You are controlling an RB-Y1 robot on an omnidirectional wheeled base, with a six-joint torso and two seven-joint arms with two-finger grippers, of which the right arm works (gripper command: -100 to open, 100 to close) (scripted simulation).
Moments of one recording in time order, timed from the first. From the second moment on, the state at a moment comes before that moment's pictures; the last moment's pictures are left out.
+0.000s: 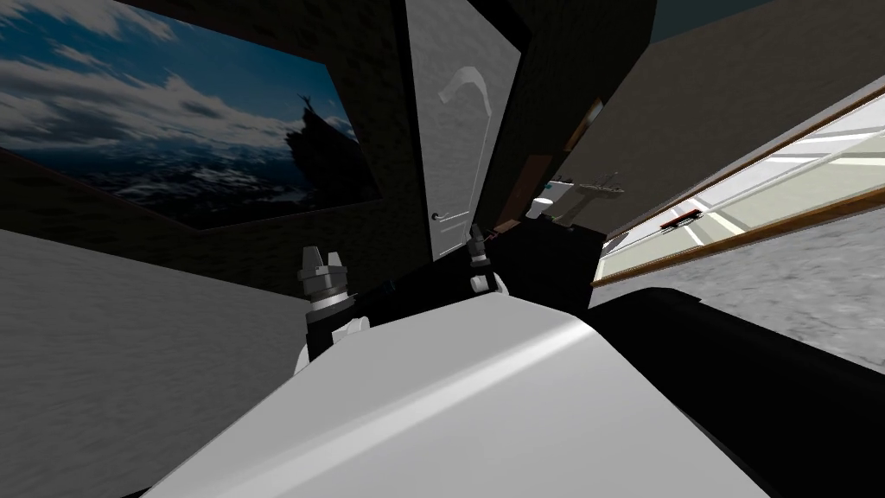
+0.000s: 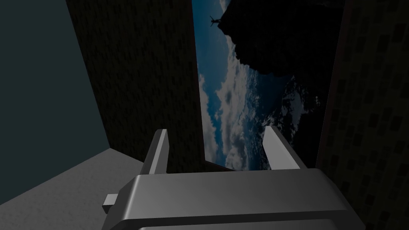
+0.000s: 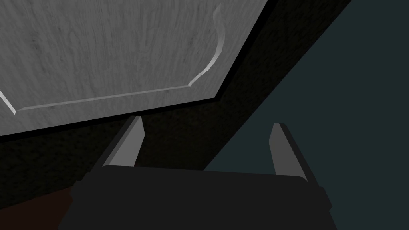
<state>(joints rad) 0.31 -0.09 0.05 -1.91 0.02 -0.53 0.01</state>
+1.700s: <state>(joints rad) 0.11 -0.13 0.05 -1.48 -0.01 -0.59 -0.02</state>
